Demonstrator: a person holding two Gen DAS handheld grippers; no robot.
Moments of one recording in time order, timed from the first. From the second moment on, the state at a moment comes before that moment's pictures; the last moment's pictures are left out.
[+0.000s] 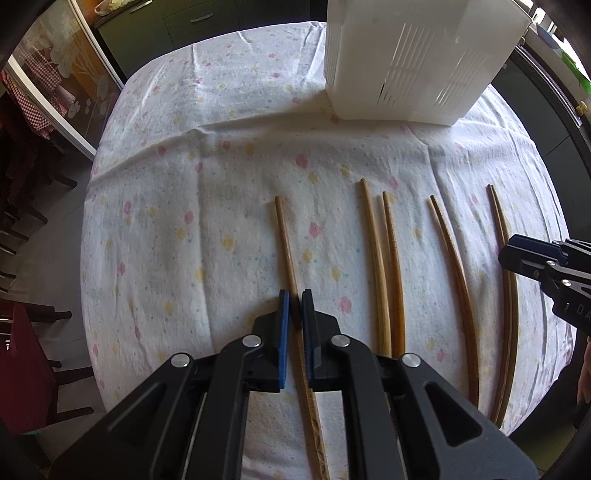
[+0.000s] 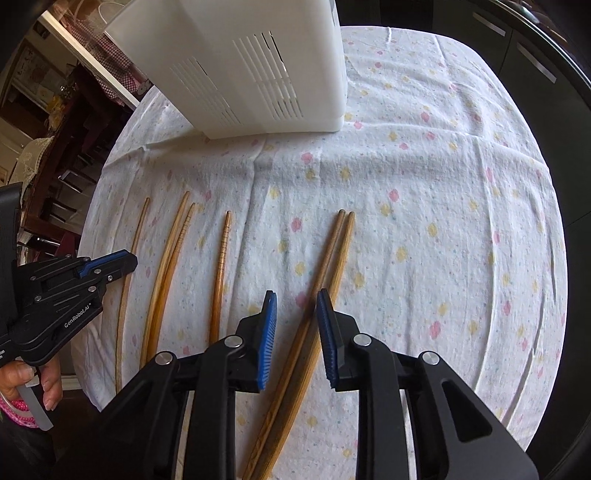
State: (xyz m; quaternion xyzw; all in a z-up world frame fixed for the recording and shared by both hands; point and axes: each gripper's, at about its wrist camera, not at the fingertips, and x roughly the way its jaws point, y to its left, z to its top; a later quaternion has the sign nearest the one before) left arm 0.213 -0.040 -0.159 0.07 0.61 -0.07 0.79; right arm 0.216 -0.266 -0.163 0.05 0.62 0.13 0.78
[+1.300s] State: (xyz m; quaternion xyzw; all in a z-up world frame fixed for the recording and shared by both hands) left arm 0.177 -0.029 -0.055 0.02 0.49 -0.12 0.86; right arm 0.160 -0.287 -0.073 0.17 0.46 0.20 0.85
